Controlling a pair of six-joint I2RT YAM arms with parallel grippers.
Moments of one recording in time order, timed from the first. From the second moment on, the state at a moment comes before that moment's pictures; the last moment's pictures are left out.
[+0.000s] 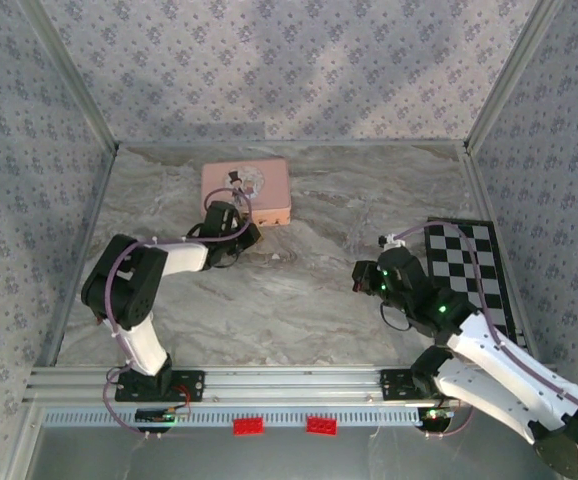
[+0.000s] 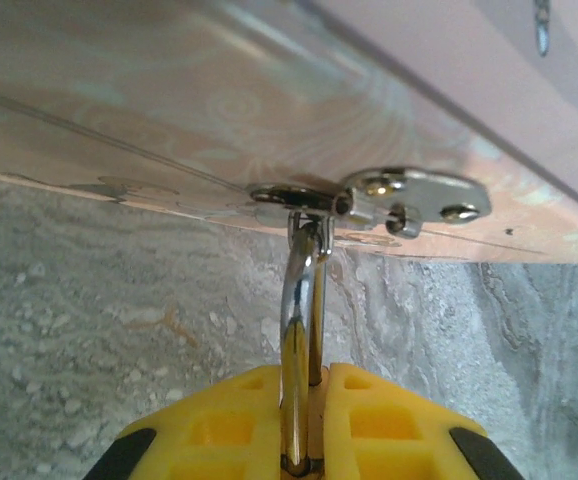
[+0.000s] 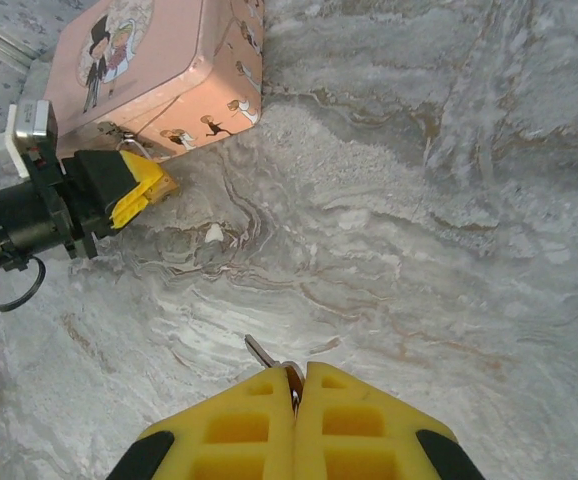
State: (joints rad) left arm -0.44 1.75 0.80 0.24 0.19 -0.93; right arm 0.72 0.75 0.62 -0.50 0.14 0.80
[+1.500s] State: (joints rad) left arm -0.63 1.62 0.65 0.40 0.22 -1.33; right arm 0.70 1.35 0.40 0.47 -0.26 1.36
